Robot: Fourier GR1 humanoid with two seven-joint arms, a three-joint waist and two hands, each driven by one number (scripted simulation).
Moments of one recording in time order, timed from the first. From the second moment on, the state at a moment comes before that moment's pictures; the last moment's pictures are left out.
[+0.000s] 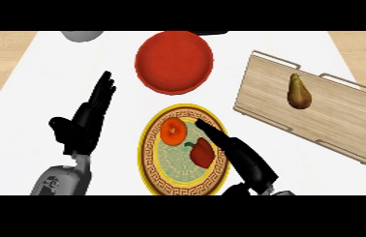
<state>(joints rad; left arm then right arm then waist) -0.16 0.17 -0.15 -1.56 0.06 0.18 0.10 -0.04 -0.08 0.43 -1.72 0.37 0.29 0.24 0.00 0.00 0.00</state>
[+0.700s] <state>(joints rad) -0.13 0.12 -0.11 -1.55 0.01 0.12 0.07 -0.09 -0.03 0.41 -1.48 0.47 0.21 0.11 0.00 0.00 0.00</state>
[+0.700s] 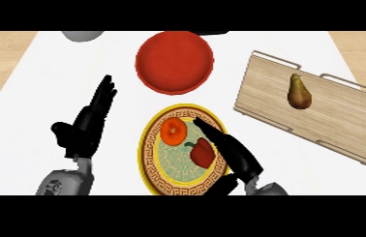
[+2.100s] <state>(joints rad) -0.16 0.07 -0.08 -1.53 -0.03 0.08 0.07 -0.24 -0.02 0.57 -1.27 0.56 0.03 0.01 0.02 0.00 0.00</state>
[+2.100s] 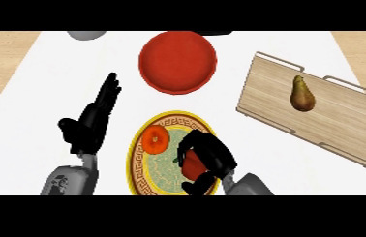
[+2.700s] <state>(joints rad) -0.21 0.06 -0.12 -1.51 -0.03 0.05 0.09 -0.56 0.00 0.63 -1.30 0.48 -0.59 0.35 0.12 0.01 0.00</state>
